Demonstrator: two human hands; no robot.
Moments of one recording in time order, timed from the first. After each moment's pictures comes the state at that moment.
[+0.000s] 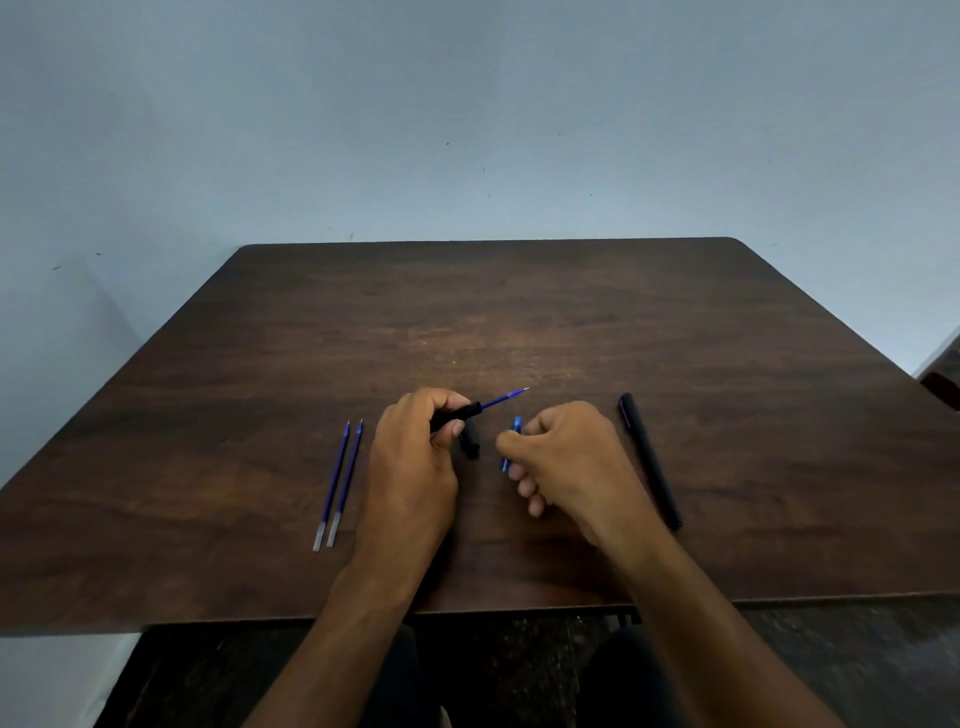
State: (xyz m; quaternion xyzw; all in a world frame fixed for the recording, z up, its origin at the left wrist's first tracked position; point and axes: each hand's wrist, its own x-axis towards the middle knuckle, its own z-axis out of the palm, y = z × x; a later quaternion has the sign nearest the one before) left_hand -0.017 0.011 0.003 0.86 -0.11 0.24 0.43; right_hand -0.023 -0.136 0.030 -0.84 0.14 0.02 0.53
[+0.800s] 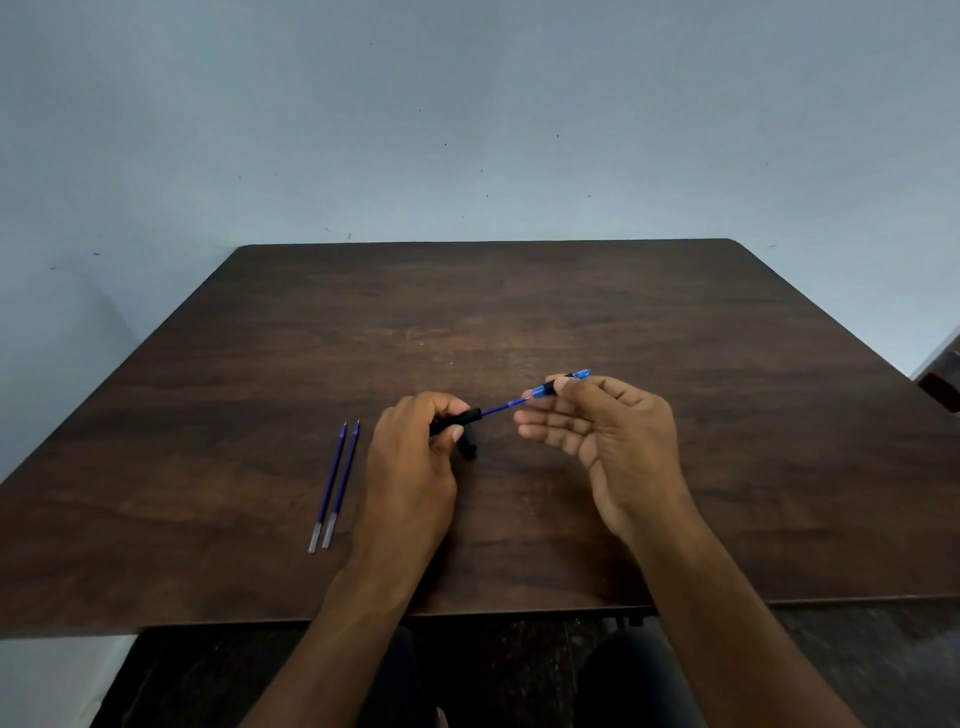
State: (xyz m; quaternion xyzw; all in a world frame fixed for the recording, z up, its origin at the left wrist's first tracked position) left_hand -0.020 0.010 0.007 0.88 -0.10 0.22 0.42; right_hand -0.028 -0.165 0.035 -0.53 0.08 -0.08 0.84
